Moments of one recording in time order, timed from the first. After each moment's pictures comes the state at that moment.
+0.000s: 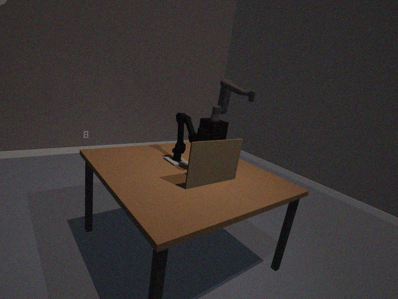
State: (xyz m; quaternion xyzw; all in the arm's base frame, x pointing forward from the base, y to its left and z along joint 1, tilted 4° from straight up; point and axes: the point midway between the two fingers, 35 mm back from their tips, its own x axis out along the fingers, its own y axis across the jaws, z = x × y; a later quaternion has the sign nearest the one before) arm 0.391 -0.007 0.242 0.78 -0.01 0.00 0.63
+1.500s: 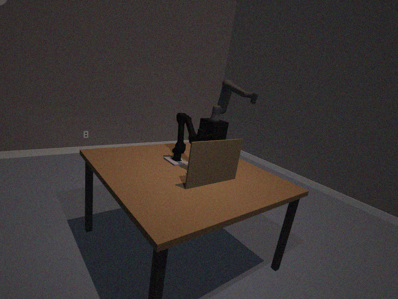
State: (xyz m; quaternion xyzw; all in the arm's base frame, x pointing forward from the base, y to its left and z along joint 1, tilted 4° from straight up) arm 0.392 -0.005 0.236 0.78 -0.01 0.01 0.63
